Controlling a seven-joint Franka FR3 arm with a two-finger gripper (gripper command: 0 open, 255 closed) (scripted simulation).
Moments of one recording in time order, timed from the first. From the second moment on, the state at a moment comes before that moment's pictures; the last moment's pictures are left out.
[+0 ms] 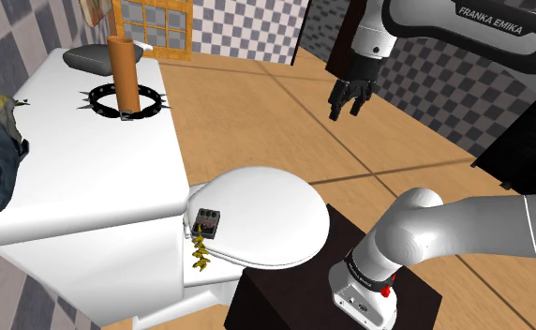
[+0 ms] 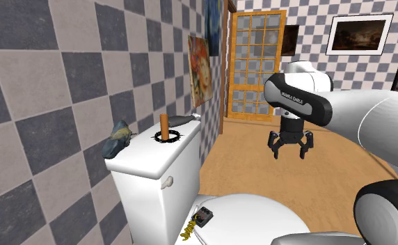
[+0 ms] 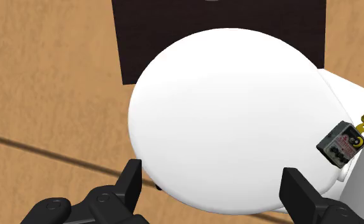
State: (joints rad) arm 0.01 -0.77 -0.07 -2.27 -0.09 1.44 0.09
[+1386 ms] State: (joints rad) arm 0.11 -0.42 0.23 -2.00 0.16 1.61 0.50
